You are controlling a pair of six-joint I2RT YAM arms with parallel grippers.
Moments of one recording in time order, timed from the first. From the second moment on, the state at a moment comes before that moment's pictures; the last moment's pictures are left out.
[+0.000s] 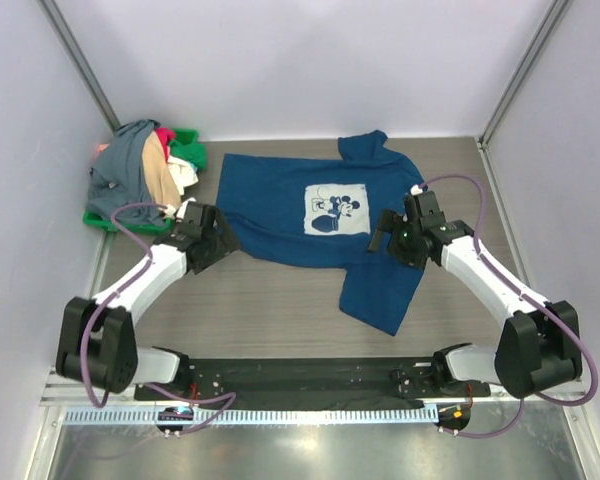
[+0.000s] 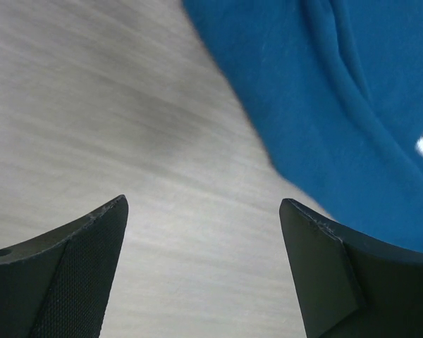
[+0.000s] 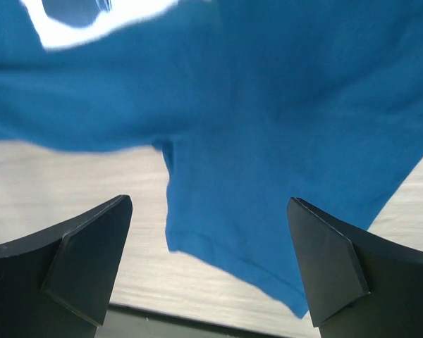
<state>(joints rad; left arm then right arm) -0.27 1.31 0.83 -0.47 -0.17 -0.76 0.27 1.30 0.93 -0.60 -0.07 0.61</state>
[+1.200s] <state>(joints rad) -0.30 1.63 1.48 -0.75 -0.25 -0.61 0.29 1.18 0.89 -0.56 -0.09 0.60</state>
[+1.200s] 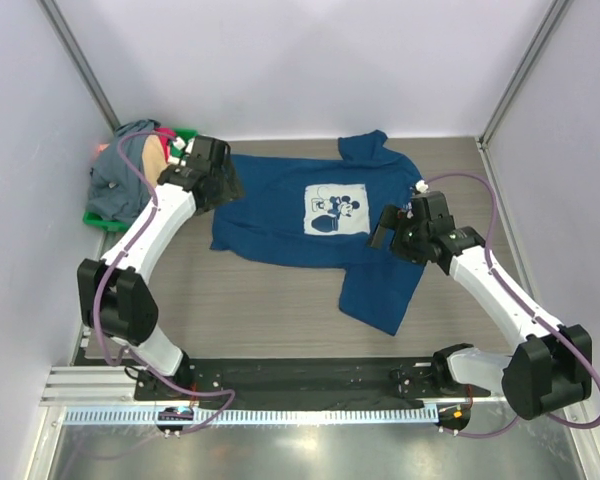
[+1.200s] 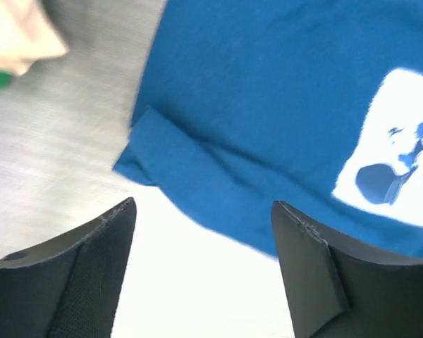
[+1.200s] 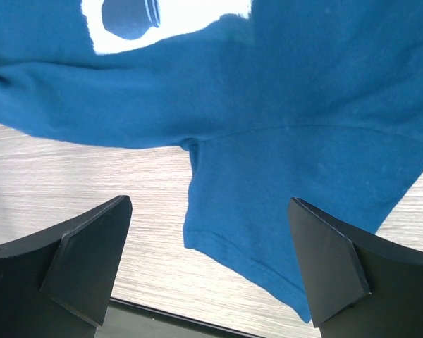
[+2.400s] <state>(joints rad) -0.13 1.66 0.89 -0.19 -0.13 -0.79 0.29 1.19 0.83 -0.61 -0.10 0.57</state>
